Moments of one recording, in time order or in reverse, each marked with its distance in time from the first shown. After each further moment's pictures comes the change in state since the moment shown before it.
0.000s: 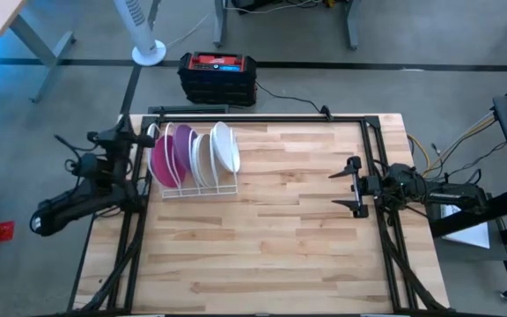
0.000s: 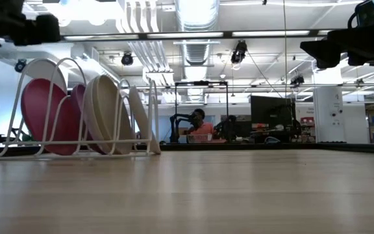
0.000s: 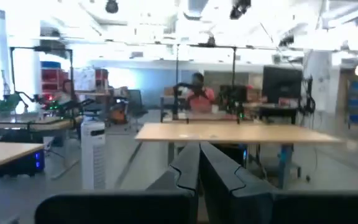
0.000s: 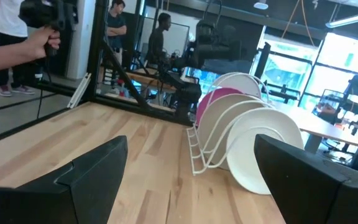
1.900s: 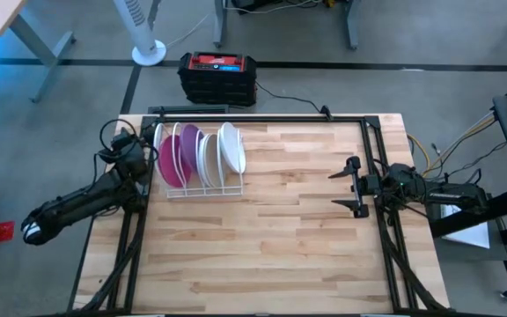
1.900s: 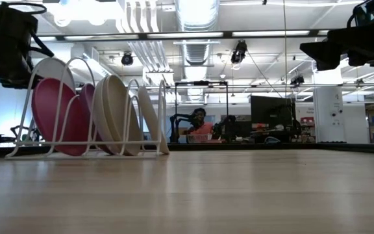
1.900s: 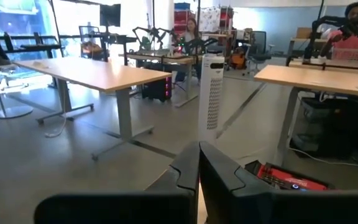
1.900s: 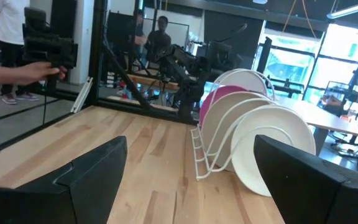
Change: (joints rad) left arm 0.245 0.327 -0.142 -0.146 -0.362 -0.577; right arm 0.000 0.005 0.000 0.000 0.000 0.052
